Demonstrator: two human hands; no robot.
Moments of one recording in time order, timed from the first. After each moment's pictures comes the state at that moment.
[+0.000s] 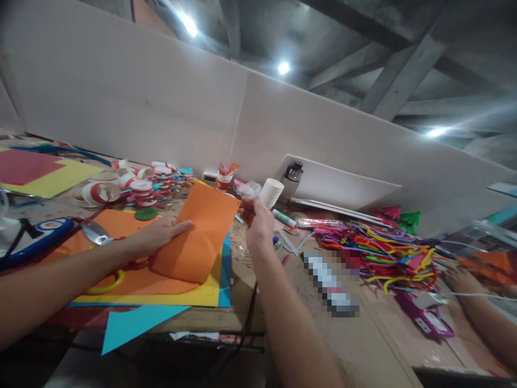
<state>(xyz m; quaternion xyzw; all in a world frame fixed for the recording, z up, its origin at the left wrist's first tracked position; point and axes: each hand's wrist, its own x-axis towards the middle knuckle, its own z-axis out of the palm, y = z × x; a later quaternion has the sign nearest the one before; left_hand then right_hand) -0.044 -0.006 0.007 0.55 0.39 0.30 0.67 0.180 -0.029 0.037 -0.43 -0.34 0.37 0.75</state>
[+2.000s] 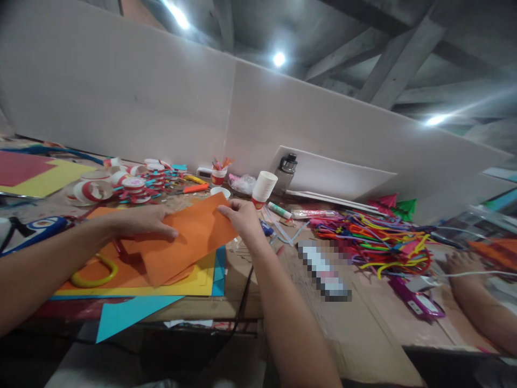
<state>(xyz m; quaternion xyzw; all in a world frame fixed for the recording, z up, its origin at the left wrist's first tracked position) -0.061 0.017 0.042 0.79 0.38 0.04 0.48 0.183 -0.048 0.047 -0.61 -0.54 0.34 0.47</state>
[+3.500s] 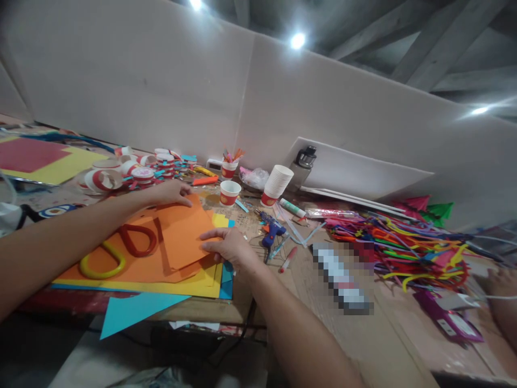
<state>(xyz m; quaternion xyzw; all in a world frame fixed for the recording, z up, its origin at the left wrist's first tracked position) -0.049 0.120 -0.002 0.88 0.41 0.12 0.20 0.155 -0.065 -0.007 -0.60 -0.52 0.53 0.30</state>
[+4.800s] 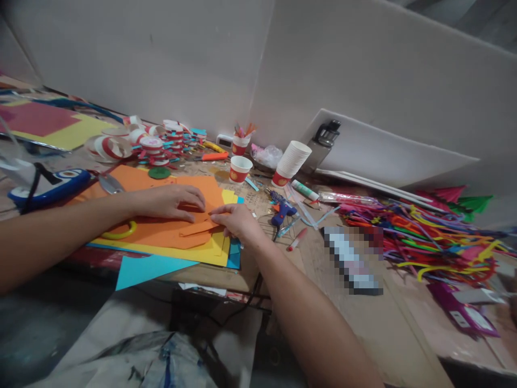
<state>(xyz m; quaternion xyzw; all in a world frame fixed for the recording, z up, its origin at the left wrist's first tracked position) -0.064 0.020 -0.016 0.95 0.18 0.10 0.22 0.149 -0.062 -0.015 -0.65 -0.54 0.47 0.26</state>
